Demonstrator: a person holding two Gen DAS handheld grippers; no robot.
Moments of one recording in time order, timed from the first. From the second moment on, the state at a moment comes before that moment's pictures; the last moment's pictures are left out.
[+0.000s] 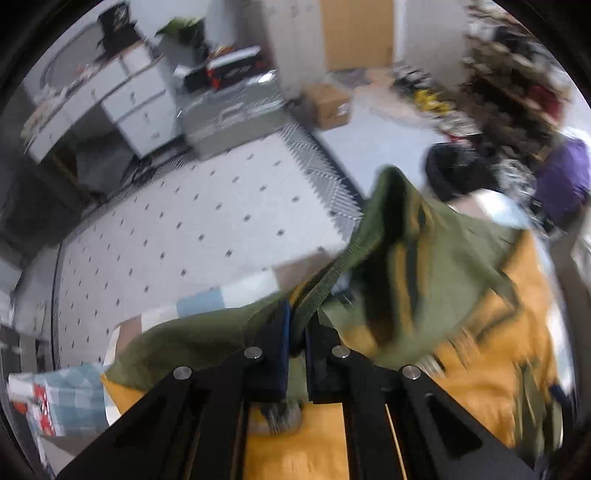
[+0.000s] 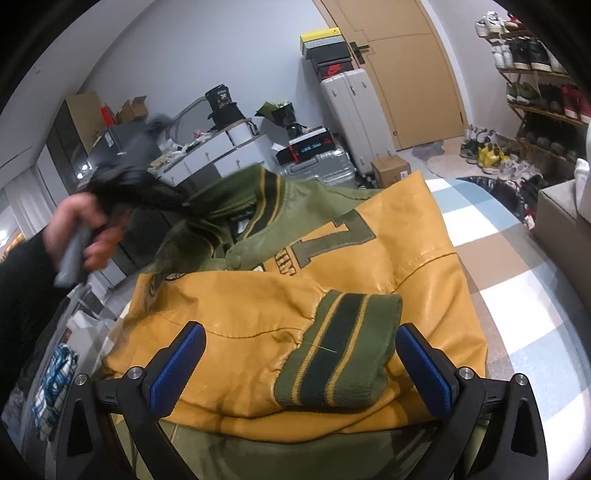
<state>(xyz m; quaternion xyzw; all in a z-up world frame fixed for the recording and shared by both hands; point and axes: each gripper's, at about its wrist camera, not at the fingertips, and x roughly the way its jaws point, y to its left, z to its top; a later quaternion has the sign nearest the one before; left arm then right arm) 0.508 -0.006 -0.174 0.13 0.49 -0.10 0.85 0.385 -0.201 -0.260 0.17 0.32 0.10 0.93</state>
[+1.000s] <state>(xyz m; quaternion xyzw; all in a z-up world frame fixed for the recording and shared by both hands) 0.484 0.024 -0.201 0.01 0.48 -0.12 0.87 0.613 -0.066 -0.214 -0.19 0.40 0.14 0.89</state>
